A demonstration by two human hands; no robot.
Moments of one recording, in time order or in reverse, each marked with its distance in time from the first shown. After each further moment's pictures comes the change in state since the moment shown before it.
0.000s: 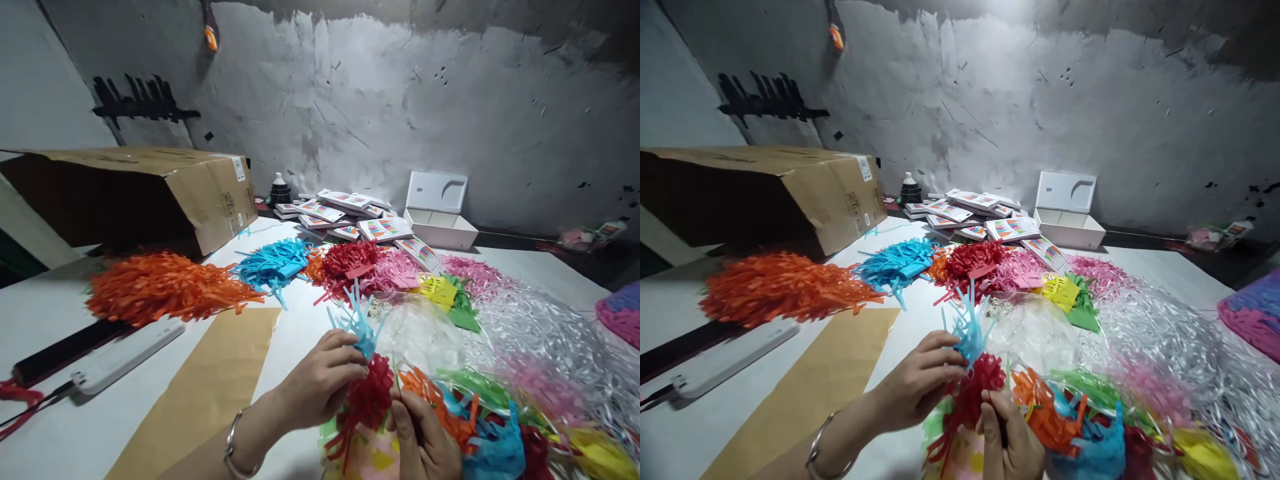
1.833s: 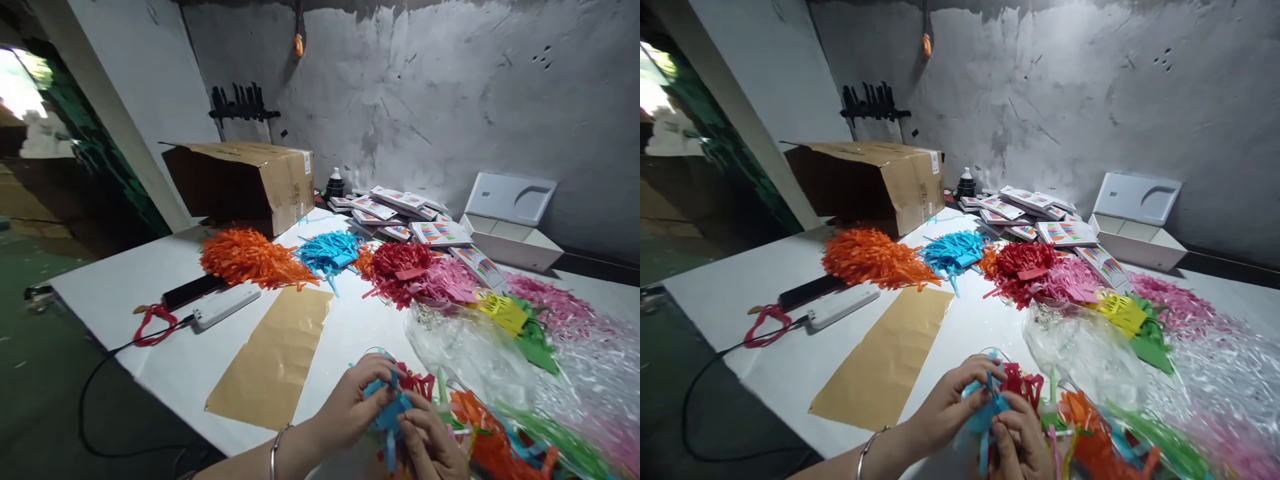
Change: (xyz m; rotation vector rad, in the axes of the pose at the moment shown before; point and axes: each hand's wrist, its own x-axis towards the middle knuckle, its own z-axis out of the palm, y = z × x) left_hand -0.055 0.035 0.020 -0.725 0.354 -0.685; right_hand -0.032 0.022 0.026 0.103 -0.321 0.000
